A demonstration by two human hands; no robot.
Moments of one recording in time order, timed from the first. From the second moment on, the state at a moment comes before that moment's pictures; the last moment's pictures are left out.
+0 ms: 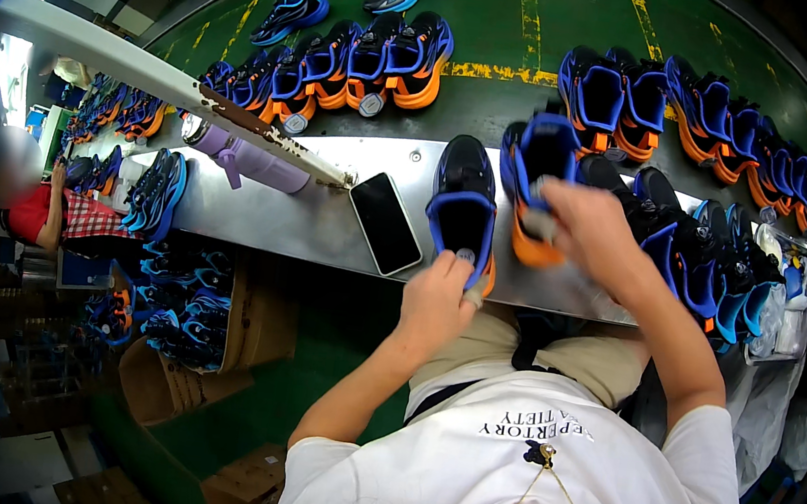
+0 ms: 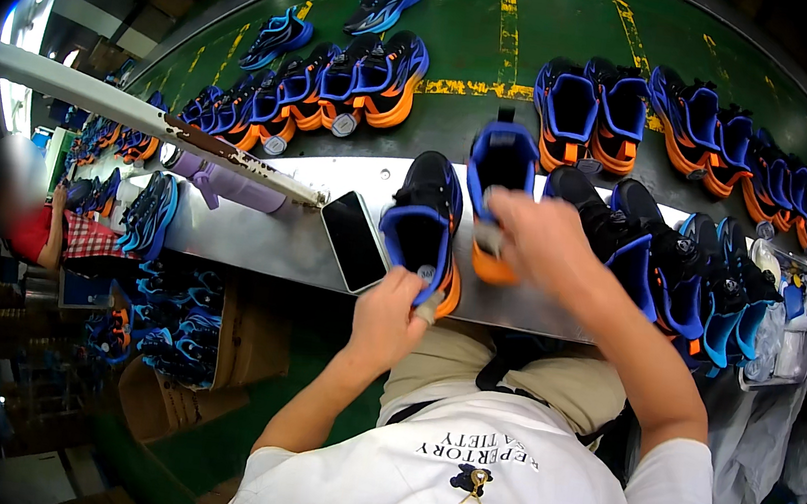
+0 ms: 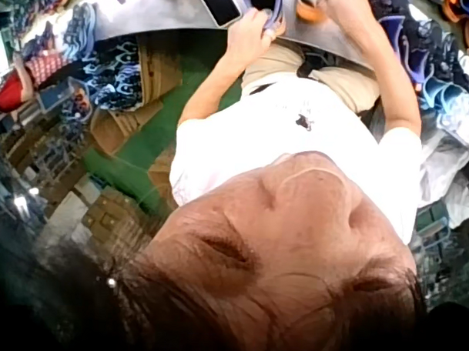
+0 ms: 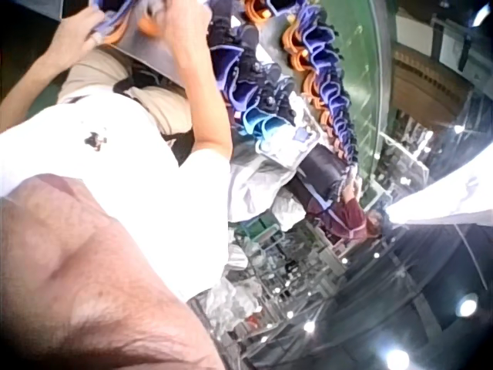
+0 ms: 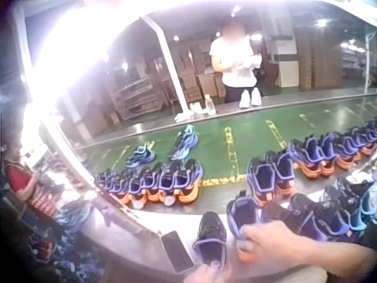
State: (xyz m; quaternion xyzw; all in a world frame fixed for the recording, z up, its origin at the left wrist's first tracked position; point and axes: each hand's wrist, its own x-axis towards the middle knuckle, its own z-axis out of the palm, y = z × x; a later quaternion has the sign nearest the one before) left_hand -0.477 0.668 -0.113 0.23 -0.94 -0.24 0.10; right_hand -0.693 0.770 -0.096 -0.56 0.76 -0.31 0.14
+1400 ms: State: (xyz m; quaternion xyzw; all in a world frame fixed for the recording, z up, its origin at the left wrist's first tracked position) left_hand -0.526 0.655 -0.083 0.18 -0.93 -0.33 0.01; right_hand -0.677 0.844 -0.116 -0.59 0.69 -0.38 0.19
